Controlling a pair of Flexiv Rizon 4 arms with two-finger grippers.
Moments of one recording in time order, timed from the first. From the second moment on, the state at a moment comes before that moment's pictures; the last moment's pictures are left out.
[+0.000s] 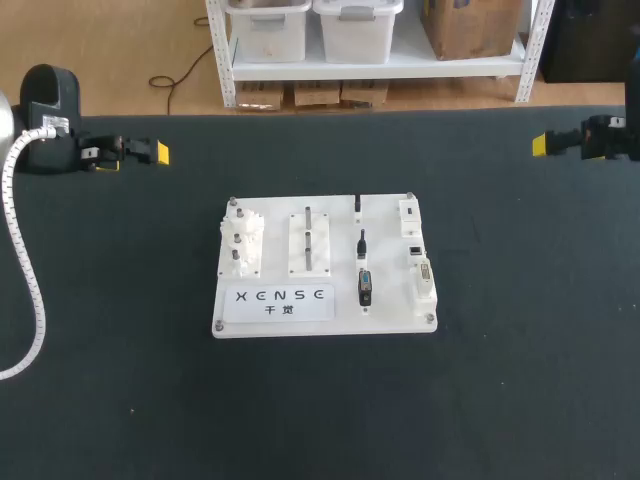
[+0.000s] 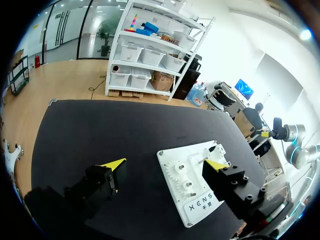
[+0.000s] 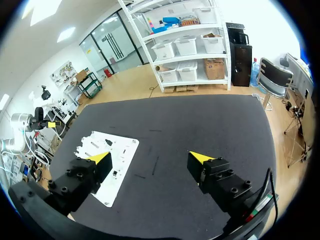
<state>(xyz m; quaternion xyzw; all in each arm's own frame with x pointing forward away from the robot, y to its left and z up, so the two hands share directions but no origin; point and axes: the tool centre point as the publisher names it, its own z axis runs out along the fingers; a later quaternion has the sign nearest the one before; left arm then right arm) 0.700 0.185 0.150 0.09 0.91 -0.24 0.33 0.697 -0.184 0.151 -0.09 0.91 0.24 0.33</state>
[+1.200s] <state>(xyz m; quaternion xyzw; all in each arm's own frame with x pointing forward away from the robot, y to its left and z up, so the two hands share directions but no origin) 0.700 0.185 0.150 0.09 0.91 -0.24 0.33 0.741 -0.017 0.112 -0.16 0.96 0.11 0.20</state>
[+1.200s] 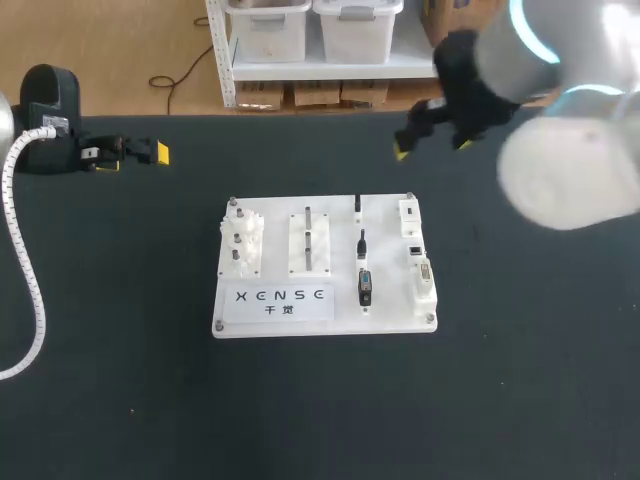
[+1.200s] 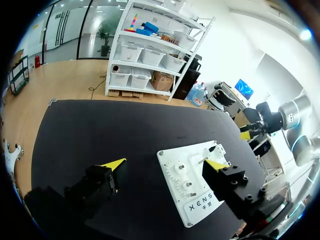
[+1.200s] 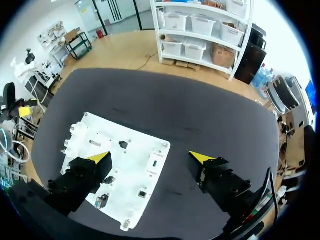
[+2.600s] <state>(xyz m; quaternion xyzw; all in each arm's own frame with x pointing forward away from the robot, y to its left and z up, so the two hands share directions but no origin) 0.700 0.185 0.150 0.09 0.91 -0.24 0.33 0.747 0.033 0.037 -0.09 0.99 0.00 0.13</state>
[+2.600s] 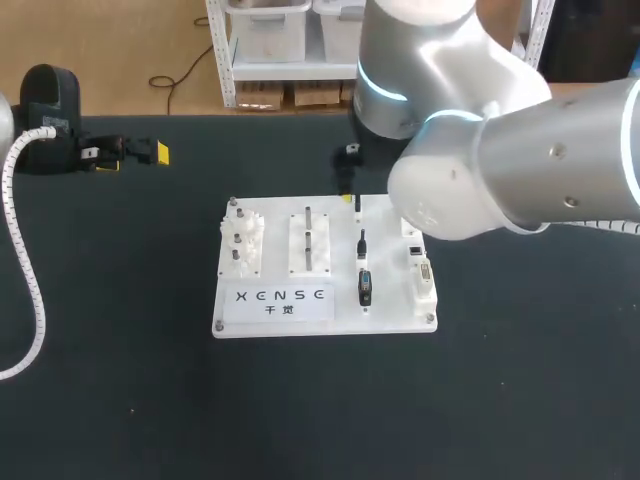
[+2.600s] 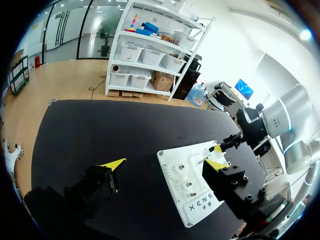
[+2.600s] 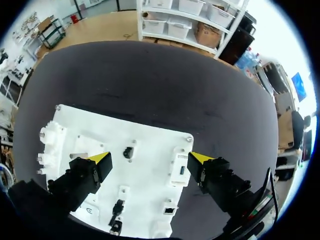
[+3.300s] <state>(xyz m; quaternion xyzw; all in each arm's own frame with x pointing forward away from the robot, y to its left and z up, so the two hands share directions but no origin) 0.700 0.185 0.150 0.09 0.91 -0.24 0.33 0.747 0.055 0.016 0.00 1.00 0.01 0.08</state>
